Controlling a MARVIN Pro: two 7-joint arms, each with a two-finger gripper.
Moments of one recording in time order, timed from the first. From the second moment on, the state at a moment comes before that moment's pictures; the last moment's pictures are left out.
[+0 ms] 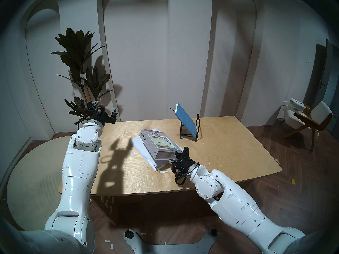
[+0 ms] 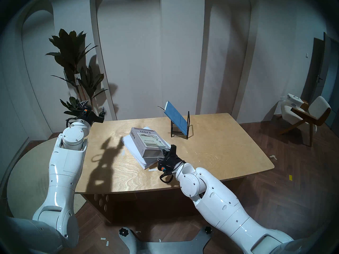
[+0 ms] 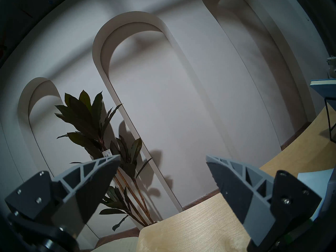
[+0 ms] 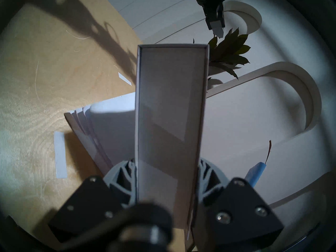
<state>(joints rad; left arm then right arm) 1.16 -1.33 -1.73 -1.32 0.34 -0.02 -0.18 -1.40 -1.24 0.98 -1.51 -0.78 -0.05 0.16</state>
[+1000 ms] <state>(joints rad) 1.16 -1.32 -1.73 -1.32 0.33 -0.02 -0.18 -1.26 -1.29 1.02 -1.42 -0.73 0.04 0.35</state>
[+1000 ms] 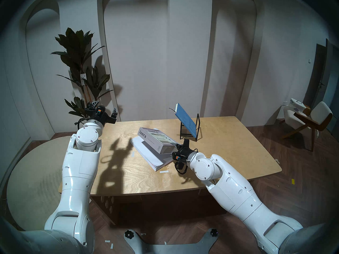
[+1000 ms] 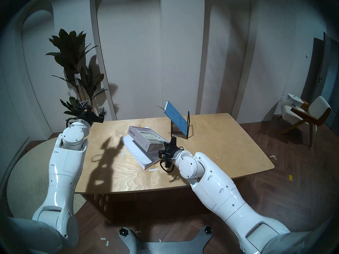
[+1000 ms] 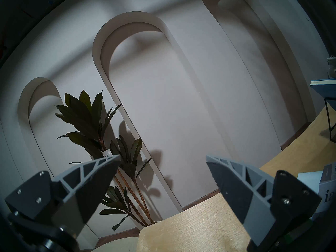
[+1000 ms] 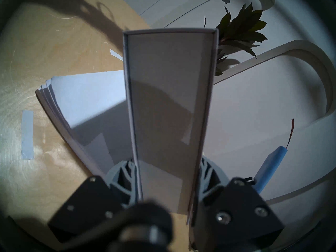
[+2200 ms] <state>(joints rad) 1.16 -1.32 -1.72 -1.32 0.33 -0.02 -0.17 -1.22 -1.34 1.13 -1.51 -0.54 0.32 0.71</state>
